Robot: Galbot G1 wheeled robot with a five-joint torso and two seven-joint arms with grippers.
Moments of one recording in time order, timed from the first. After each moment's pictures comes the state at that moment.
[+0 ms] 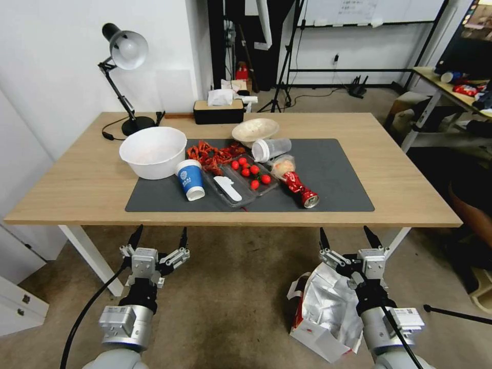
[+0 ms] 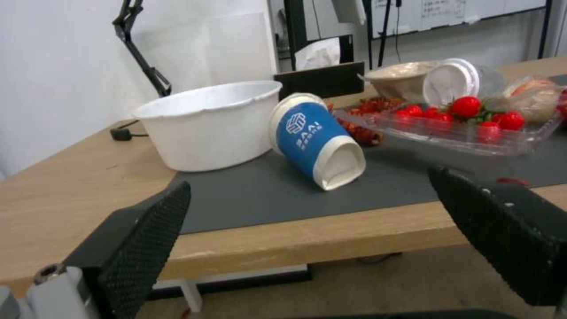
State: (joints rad) left arm 1.80 -1.50 -0.55 -2.30 0.00 0.00 0.00; right arm -1.80 1.50 0.55 2.30 0.00 0.00 0.00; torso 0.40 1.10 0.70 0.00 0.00
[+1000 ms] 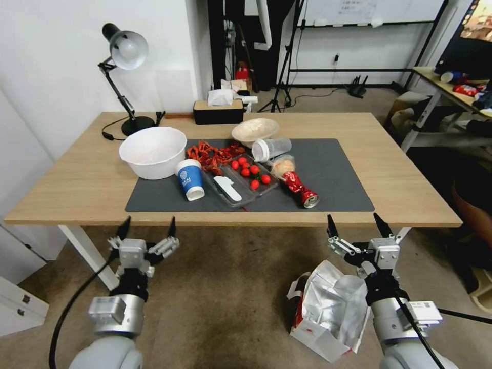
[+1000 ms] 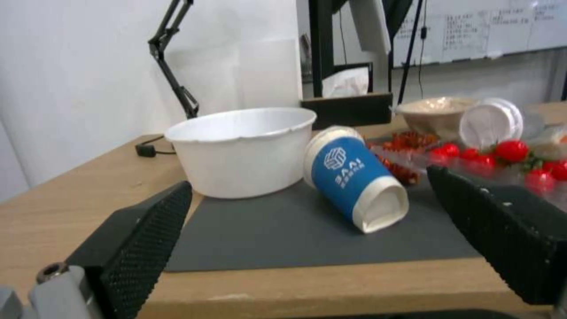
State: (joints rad) left arm 1.72 -1.42 -0.58 -2.27 -0.13 -0.03 -0.08; right arm -1.77 1.43 0.57 2.35 0.09 -0.01 0.02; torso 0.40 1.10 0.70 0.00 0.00
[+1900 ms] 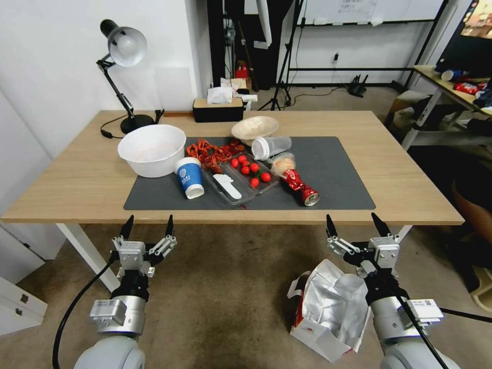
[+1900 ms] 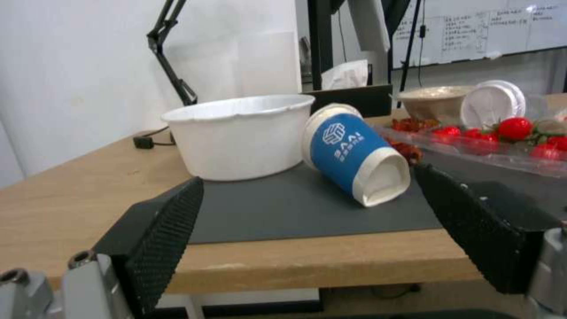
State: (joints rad) left arm 1.73 -1.43 -0.57 -2.22 -0.11 -0.10 -0.07; right arm -1.77 1.42 0.57 2.35 0.10 -0.02 0.03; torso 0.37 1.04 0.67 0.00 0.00
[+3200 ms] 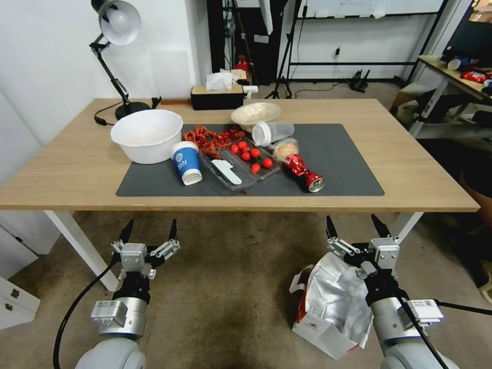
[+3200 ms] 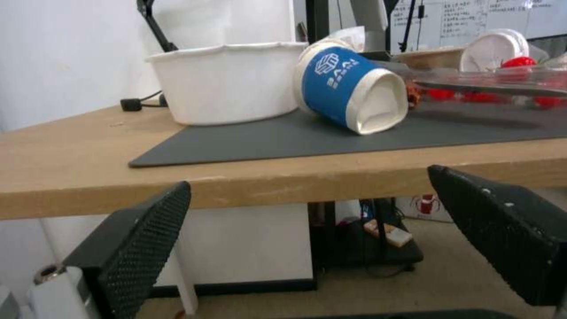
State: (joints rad) left arm 1.73 -1.42 -0.57 -2.22 -0.13 -0.09 -0.07; right arm -1.77 1.43 0.57 2.35 0.11 -0.02 0.02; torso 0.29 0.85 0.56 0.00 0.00
